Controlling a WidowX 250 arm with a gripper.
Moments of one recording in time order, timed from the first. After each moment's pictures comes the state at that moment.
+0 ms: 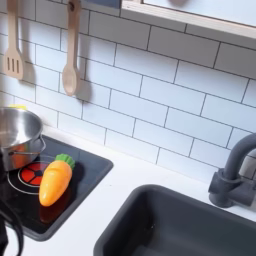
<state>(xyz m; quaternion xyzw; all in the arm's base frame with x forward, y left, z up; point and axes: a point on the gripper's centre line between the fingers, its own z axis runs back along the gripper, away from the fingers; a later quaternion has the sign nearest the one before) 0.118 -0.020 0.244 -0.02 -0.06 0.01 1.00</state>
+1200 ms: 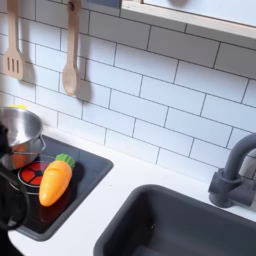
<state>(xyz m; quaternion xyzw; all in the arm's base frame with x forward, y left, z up) 0.144 -0.004 0.235 -0.04 -0.04 0.05 1.00</state>
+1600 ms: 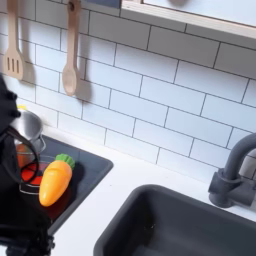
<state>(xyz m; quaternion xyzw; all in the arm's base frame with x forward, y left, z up) 0.175 0.010 0.236 -0.05 -0.05 0.09 0.99</state>
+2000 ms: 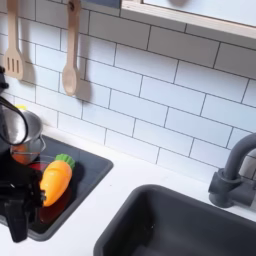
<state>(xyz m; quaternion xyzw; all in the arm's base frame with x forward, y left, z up) 0.205 0.041 0.233 -0.06 -0.06 0.16 0.98</state>
